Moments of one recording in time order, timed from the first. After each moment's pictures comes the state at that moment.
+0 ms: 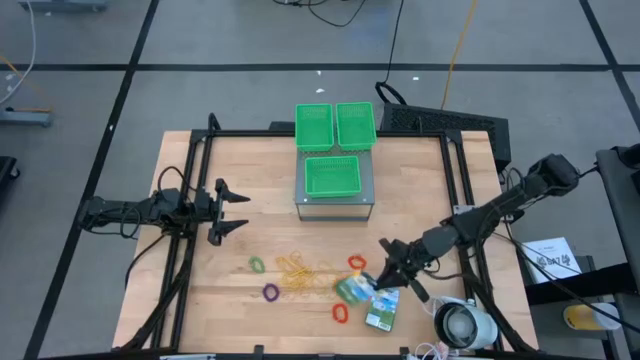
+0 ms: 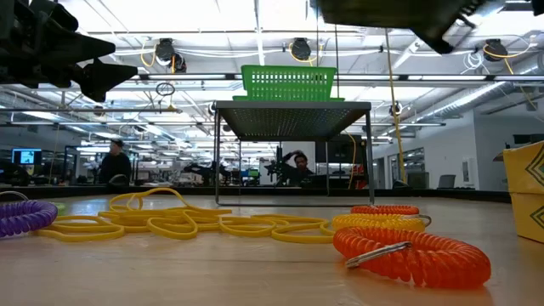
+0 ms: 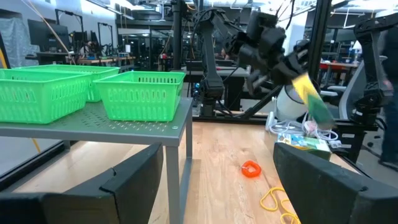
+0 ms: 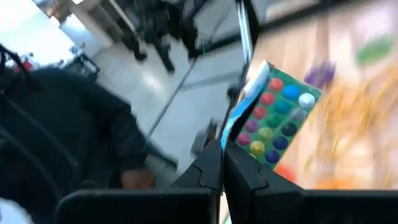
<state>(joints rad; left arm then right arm) -0.05 0.01 0.02 0.08 -0.05 -0.03 0.47 1.17 0.59 0.41 -0.12 0.53</state>
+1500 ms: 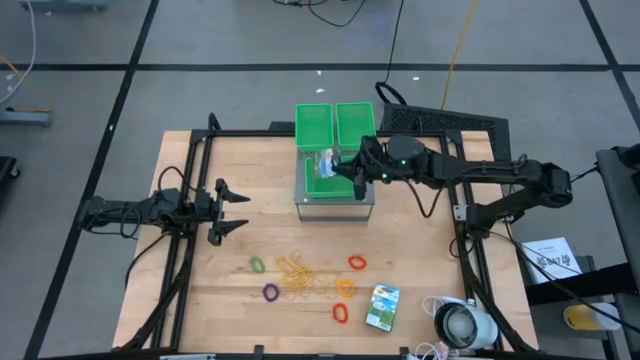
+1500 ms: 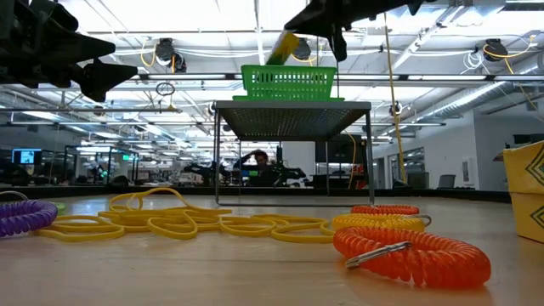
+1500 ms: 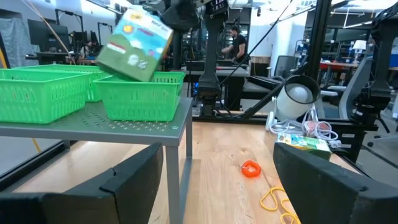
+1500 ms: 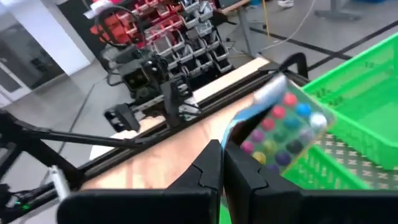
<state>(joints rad) -0.05 0.01 0.02 0.08 -0.05 -0.03 -0.18 1.31 1.05 0.07 -0.05 0.44</state>
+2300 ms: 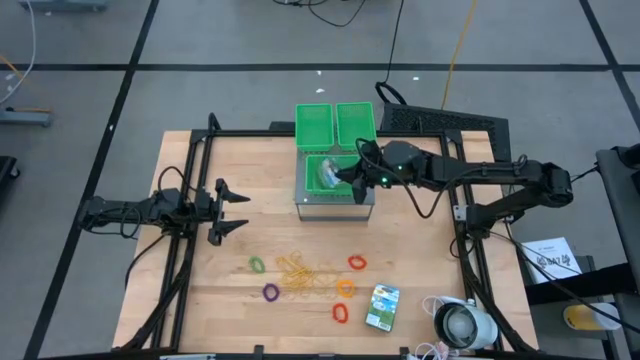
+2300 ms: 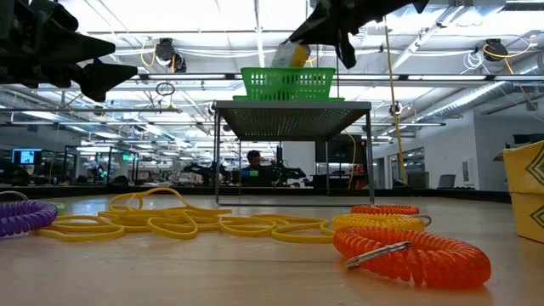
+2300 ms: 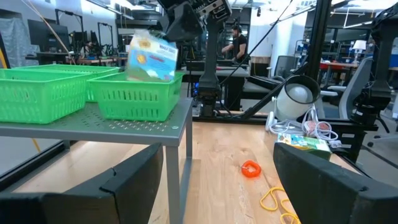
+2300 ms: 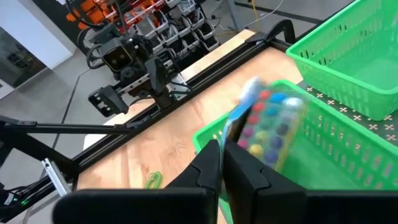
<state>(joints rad) -0.05 0.01 0.02 0.08 -0.05 -0.03 -0.16 1.31 1.05 -0.05 0.00 0.51</state>
